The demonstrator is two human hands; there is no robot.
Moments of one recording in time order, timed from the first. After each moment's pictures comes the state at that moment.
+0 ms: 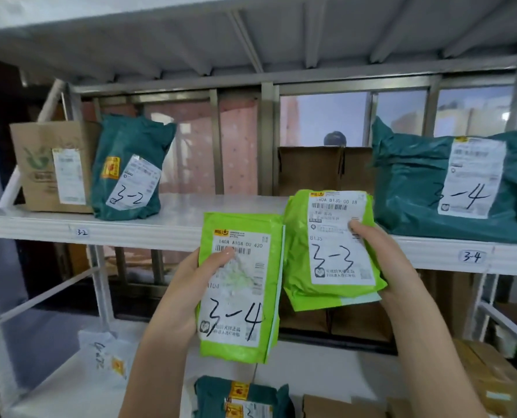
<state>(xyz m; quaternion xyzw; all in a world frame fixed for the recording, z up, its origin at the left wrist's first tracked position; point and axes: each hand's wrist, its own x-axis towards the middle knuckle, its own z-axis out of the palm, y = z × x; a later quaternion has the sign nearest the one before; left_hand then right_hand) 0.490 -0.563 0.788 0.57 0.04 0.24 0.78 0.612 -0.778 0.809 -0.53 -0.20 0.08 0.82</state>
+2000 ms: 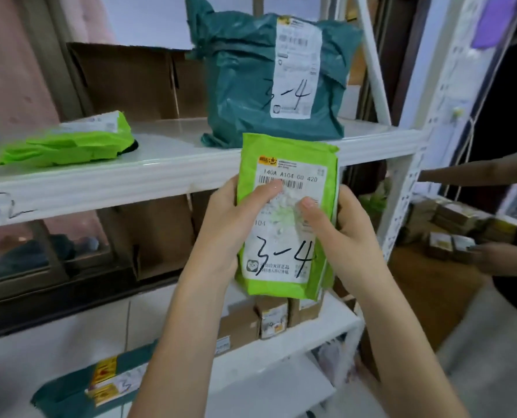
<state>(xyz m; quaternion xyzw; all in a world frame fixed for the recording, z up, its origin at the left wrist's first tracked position) 0.602 -0.756 0.762 0.59 -0.17 0.04 0.79 0.568 -0.889 0.738 -0.72 -0.12 -0.27 0.63</state>
